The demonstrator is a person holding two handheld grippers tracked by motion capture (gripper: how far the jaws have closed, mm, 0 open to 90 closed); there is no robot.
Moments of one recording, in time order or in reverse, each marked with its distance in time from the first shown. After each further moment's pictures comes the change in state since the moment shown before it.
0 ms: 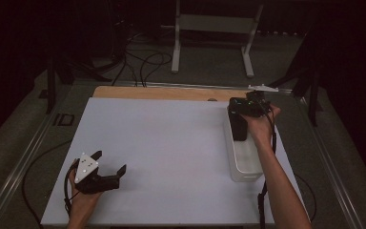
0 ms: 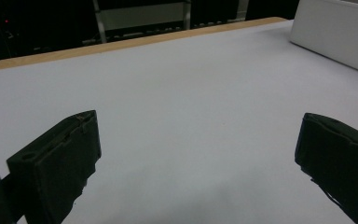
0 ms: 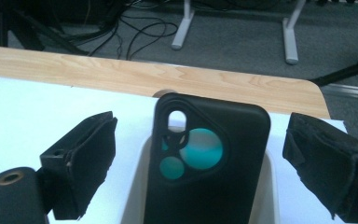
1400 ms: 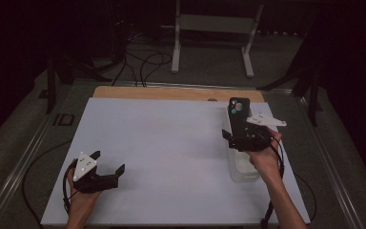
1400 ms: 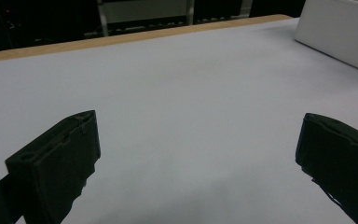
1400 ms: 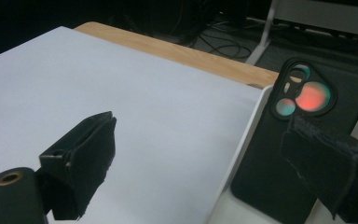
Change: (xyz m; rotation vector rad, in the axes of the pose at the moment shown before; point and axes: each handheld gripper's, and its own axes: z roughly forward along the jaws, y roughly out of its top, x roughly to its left) left arm 0.004 0.001 -0.001 0.022 0.008 -0.028; right arm 0.040 -0.062 -0.092 -0.111 0.291 -0.175
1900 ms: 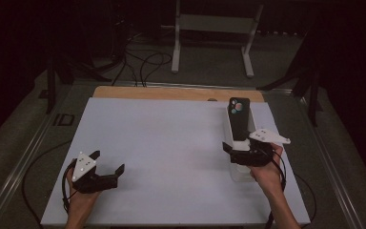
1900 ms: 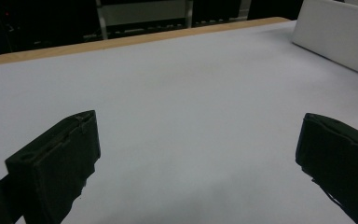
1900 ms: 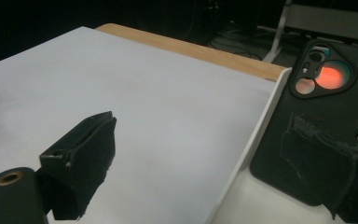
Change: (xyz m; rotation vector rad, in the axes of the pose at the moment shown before) left arm -0.001 0.002 -0.002 -0.012 -0.007 0.005; right arm 0.013 -0.031 -0.019 -0.050 0.043 -0.004
